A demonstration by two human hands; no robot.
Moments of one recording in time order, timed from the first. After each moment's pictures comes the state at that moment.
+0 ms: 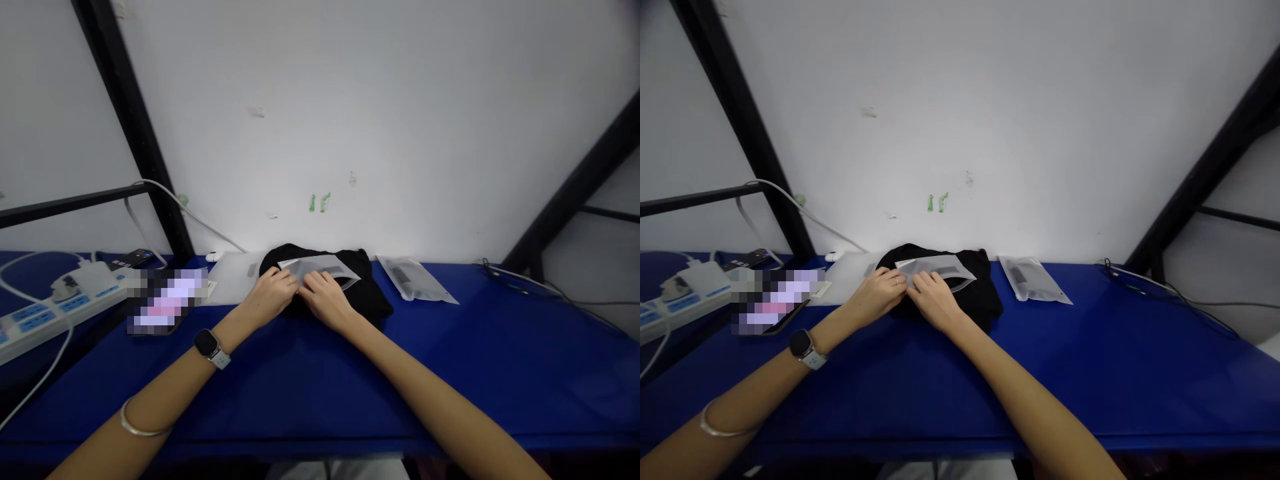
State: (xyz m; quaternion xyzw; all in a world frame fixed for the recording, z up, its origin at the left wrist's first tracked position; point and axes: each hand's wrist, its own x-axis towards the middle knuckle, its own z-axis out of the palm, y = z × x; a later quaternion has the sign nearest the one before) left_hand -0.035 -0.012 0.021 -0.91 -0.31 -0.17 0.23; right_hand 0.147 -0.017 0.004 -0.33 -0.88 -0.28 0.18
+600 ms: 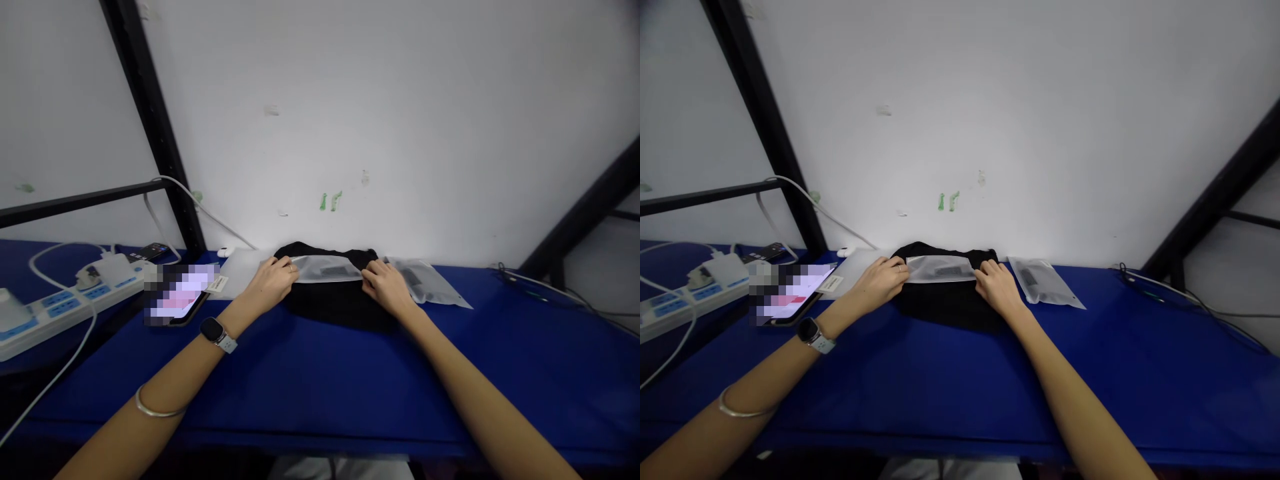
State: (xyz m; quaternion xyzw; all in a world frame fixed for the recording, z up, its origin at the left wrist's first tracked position) left_hand -0.053 -0.002 0.033 -0.90 -0.36 -0.15 0.18; right_hand 0.254 -0.001 0.016 -0.44 -0.83 -0.31 0.17
